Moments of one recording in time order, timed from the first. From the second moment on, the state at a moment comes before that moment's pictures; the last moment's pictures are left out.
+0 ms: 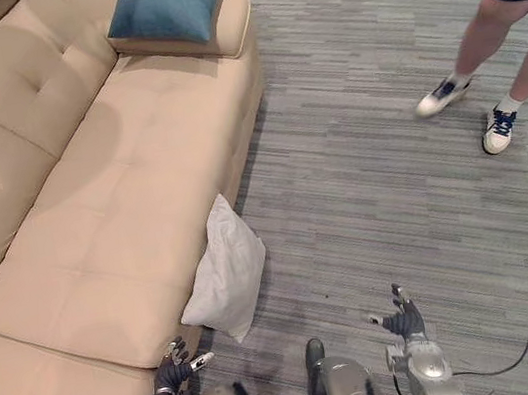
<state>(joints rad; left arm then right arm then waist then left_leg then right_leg) 0.08 0.11 0.01 0.86 -0.18 -0.21 0.04 0.06 -0.18 -0.04 0.65 0.12 -0.19 -0.09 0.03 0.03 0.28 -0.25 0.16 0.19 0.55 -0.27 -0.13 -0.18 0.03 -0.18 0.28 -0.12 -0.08</state>
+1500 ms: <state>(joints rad) -0.04 0.22 -0.01 0.79 -0.23 -0.22 0.09 -0.03 -0.13 -0.12 0.75 0.18 -0.19 -0.18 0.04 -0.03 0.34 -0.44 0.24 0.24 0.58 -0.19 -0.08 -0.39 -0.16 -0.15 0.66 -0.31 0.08</state>
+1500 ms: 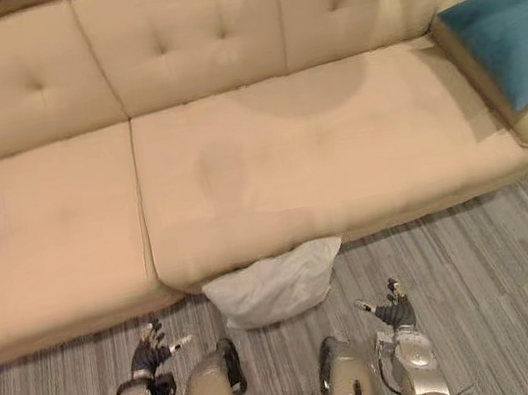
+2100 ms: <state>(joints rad) -0.70 0.13 0.07 0.77 -0.31 -0.24 0.21 -0.78 -0.20 -0.01 0.78 0.11 -0.19 -0.34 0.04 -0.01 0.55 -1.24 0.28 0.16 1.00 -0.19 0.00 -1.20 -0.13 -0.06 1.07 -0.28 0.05</state>
